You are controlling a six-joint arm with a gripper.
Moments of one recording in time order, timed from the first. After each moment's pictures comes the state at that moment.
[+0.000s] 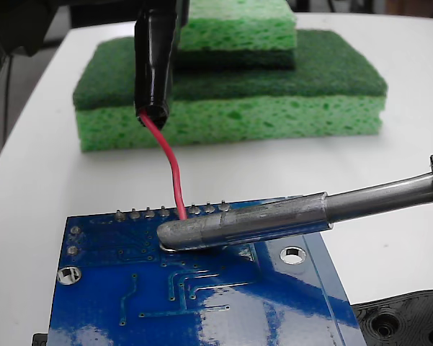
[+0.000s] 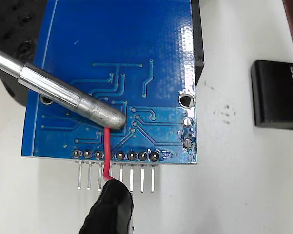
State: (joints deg) arm 18.9 110.0 130.8 27.8 -11.3 -10.0
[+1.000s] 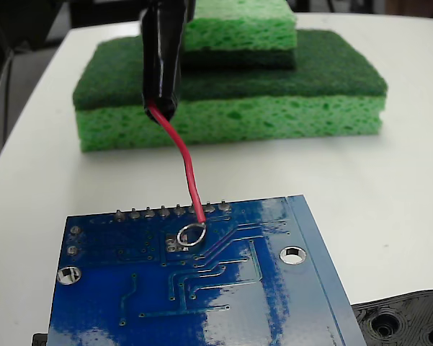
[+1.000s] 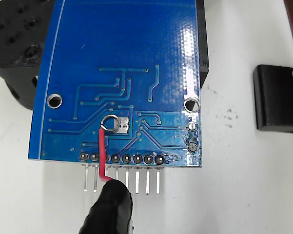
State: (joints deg) arm 18.5 110.5 130.8 28.2 -11.0 -9.8
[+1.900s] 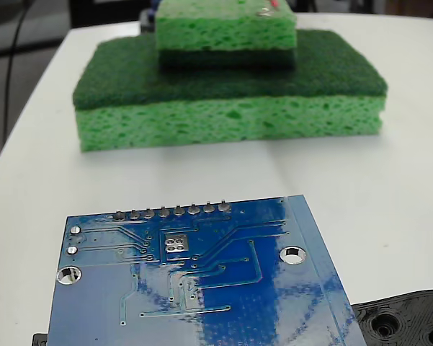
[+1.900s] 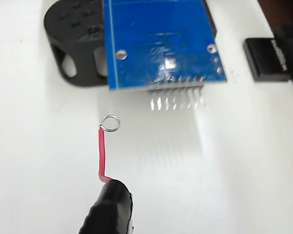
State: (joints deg) arm 2.5 145.5 154.0 33.0 7.4 5.4
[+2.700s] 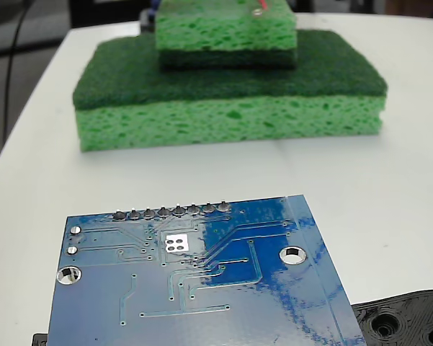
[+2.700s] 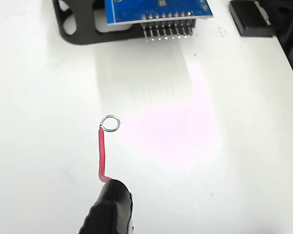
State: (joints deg) arm -5.4 174.7 168.5 45.0 15.9 10.2
